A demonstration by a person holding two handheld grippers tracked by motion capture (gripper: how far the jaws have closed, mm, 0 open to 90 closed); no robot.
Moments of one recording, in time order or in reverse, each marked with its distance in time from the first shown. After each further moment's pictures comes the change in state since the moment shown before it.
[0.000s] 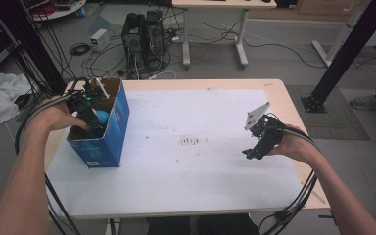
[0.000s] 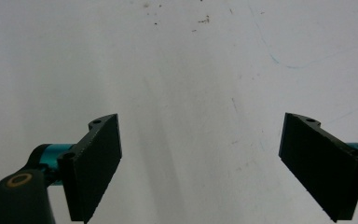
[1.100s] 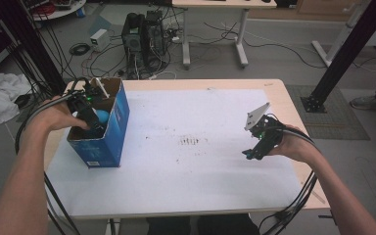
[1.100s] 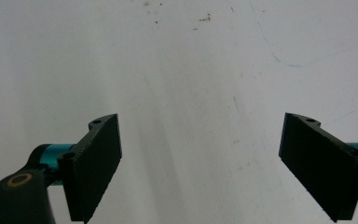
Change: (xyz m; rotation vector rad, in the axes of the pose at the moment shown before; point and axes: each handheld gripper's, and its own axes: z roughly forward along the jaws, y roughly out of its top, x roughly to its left) left arm -0.001 0.000 0.001 -0.014 -0.024 -0.030; right arm 0.001 -0.001 0.001 0.004 0.002 0.011
